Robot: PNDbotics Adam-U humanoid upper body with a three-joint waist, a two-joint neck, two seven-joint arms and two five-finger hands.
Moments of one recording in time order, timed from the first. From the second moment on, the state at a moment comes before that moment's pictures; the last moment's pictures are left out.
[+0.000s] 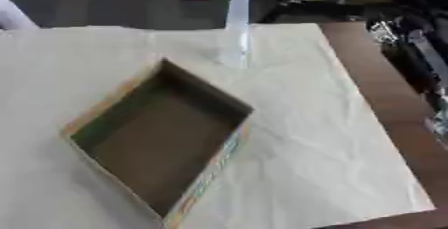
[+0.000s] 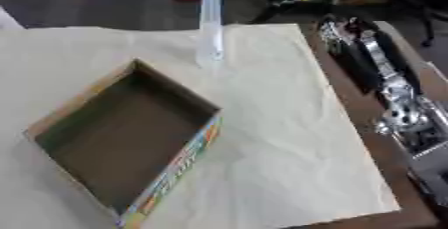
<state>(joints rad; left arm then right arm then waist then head) -0.17 0.39 0.39 -1.81 0.34 0.04 0.08 -0.36 -0.64 0.15 -1.98 0.12 0.52 -0.15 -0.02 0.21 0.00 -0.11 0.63</state>
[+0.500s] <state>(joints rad) -0.17 0.39 0.39 -1.81 0.34 0.04 0.08 -0.36 -0.64 0.16 -1.98 0.18 0.55 -0.13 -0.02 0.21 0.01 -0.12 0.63</state>
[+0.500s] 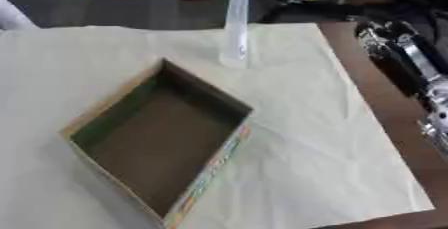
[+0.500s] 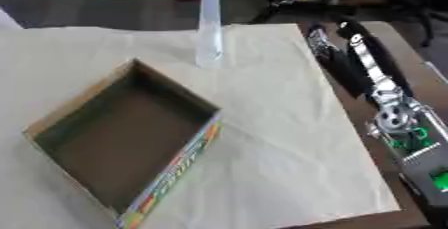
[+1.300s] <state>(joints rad) -0.17 0.39 0.39 -1.81 0.34 0.04 0.08 -0.47 -0.71 0.12 -1.98 -0.02 0.60 -0.17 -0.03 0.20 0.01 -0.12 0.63</state>
